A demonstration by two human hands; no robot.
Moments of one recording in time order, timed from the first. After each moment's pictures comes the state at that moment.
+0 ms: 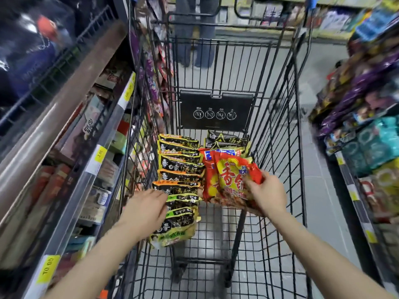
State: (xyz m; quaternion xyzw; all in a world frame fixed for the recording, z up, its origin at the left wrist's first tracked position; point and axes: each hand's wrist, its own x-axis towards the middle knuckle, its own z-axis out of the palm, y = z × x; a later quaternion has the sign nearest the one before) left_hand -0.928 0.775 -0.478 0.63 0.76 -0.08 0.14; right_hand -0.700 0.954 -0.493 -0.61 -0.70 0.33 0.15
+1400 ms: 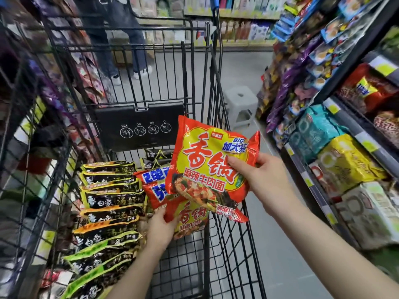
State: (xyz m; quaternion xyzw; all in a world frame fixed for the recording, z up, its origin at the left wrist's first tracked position) left_hand -0.802 0.919 -0.617 0.31 0.82 0.29 0.39; right_hand -0.630 1.009 -0.424 -0.55 -0.49 0.56 0.37
